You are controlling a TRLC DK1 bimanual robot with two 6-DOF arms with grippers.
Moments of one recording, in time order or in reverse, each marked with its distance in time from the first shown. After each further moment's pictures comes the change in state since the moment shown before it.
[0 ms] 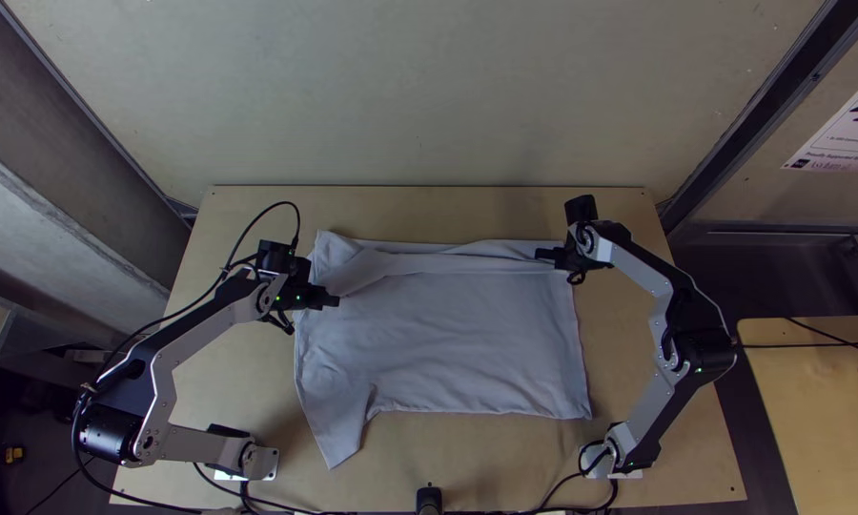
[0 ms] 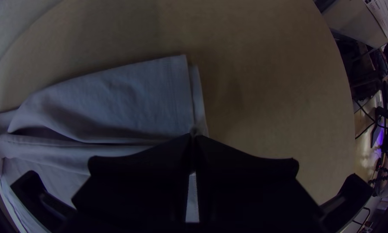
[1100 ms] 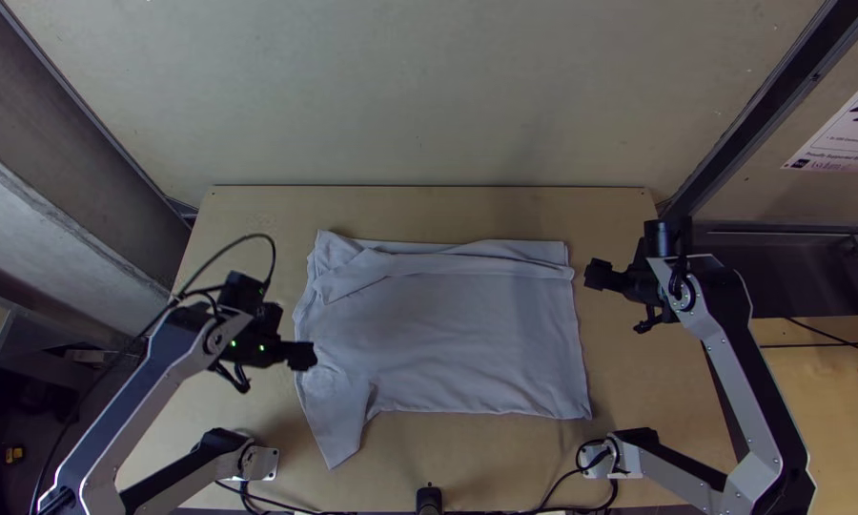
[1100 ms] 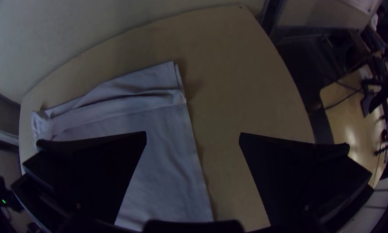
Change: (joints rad) left arm -0.076 -0.458 -0.003 -0.766 0.051 -0.127; right arm -0.021 -0.713 -0.125 -0.410 -0.052 0.105
